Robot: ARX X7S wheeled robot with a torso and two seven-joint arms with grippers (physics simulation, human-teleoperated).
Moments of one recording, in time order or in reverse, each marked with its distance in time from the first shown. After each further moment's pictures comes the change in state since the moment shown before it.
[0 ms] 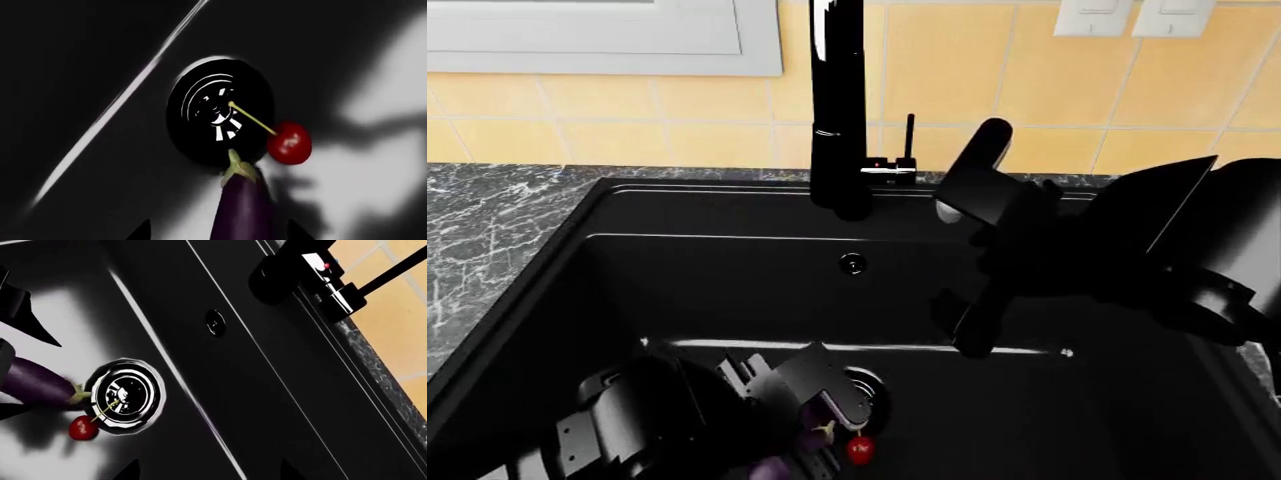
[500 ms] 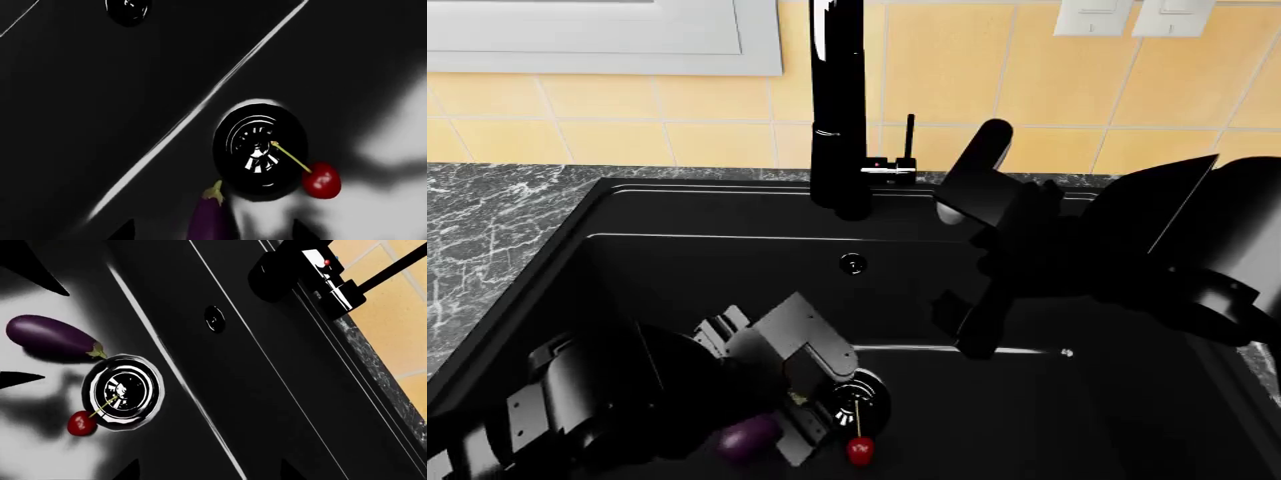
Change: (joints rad) left arm -0.065 -0.058 -0.106 0.080 -0.090 -0.024 -0.078; right arm 0.013 0.005 -0.014 -0.007 0.010 0.008 0.007
